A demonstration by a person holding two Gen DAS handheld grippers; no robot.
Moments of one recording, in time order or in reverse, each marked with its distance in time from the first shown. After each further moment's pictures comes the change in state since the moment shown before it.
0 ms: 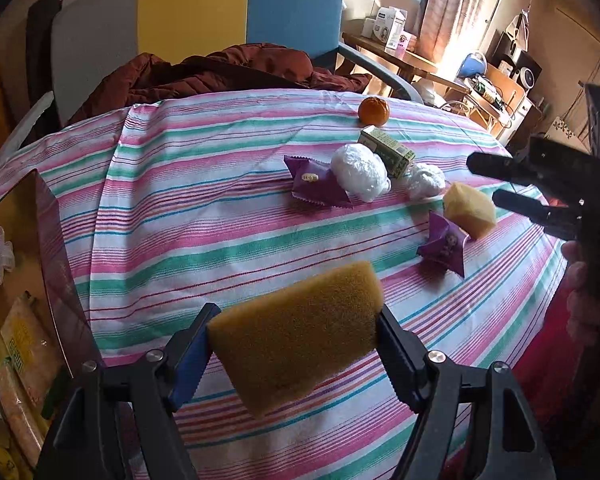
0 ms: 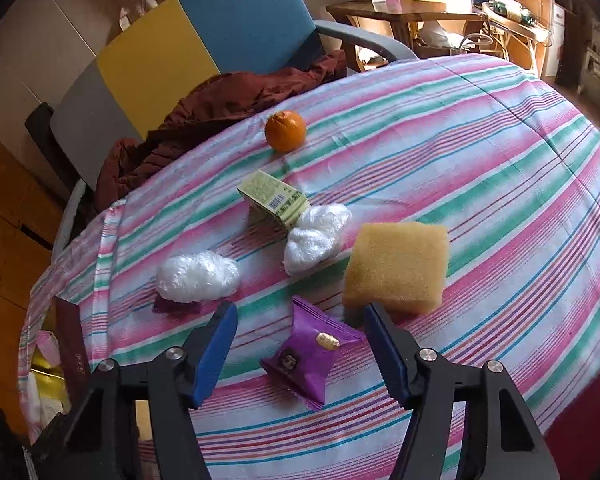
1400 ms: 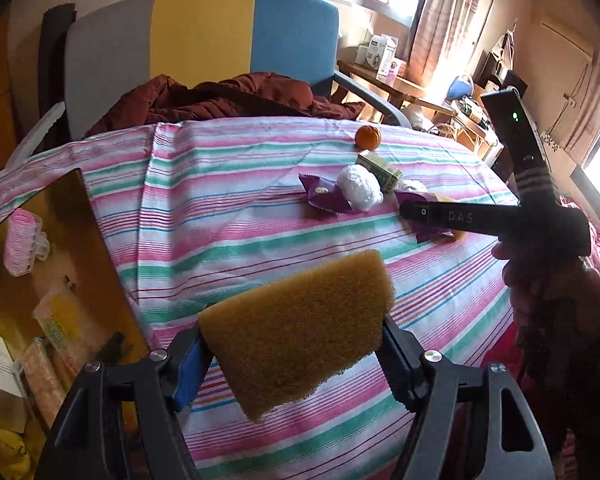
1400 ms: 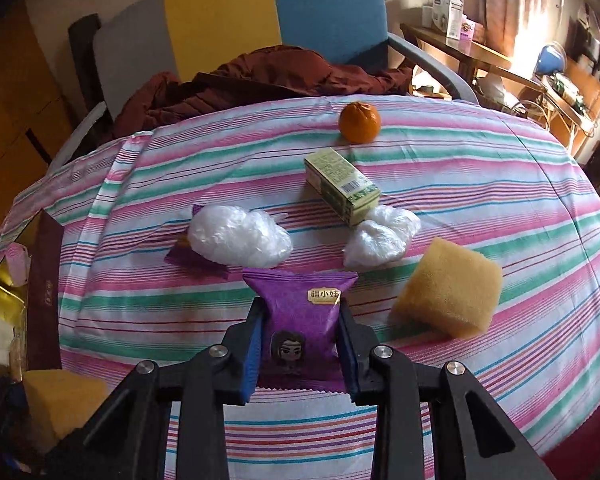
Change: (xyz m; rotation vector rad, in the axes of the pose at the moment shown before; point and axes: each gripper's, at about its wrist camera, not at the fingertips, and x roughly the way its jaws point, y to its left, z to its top) left arm -0.067 0.034 -0.029 -0.014 -0.121 -0.037; right arm 0.026 0.065 -0.020 -0.341 0.052 -0.076
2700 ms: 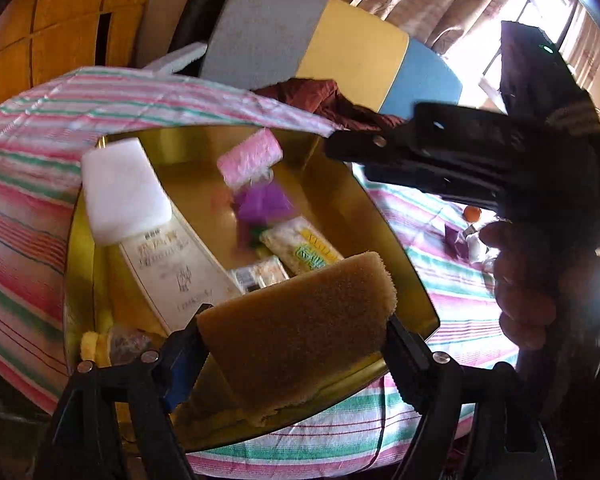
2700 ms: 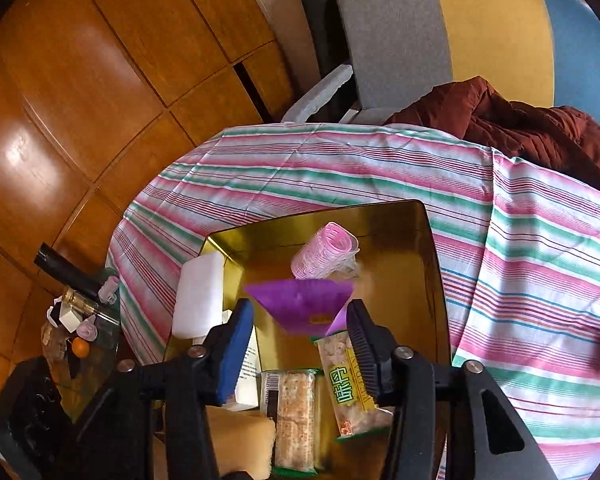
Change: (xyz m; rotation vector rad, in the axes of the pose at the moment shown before) left arm -0.081 0.191 -0.076 -0.409 -0.050 0.075; right arm -0.028 0.335 0.001 -0.357 0.036 0.572
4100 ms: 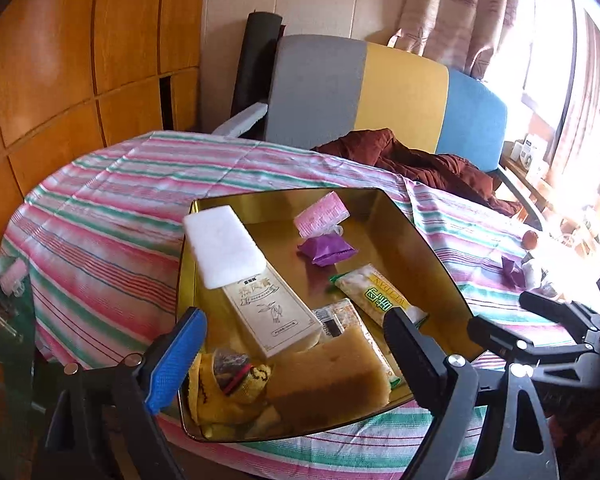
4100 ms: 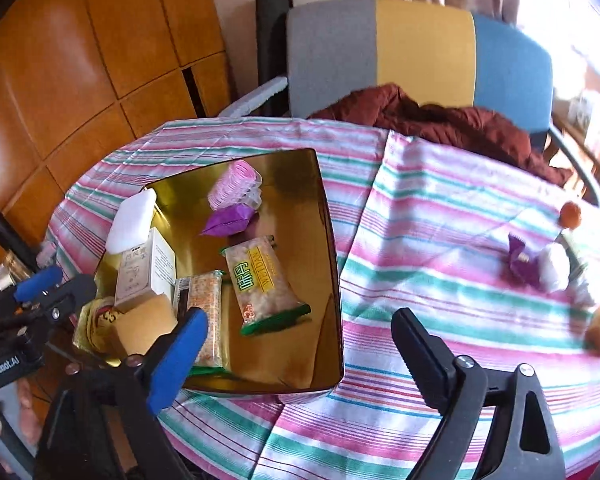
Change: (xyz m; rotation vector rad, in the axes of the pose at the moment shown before) left arm -0.050 -0.013 -0.005 0.059 -0.219 0.319; right arm -0.056 -0.015 -0.102 -0.044 -0.091 -0.302
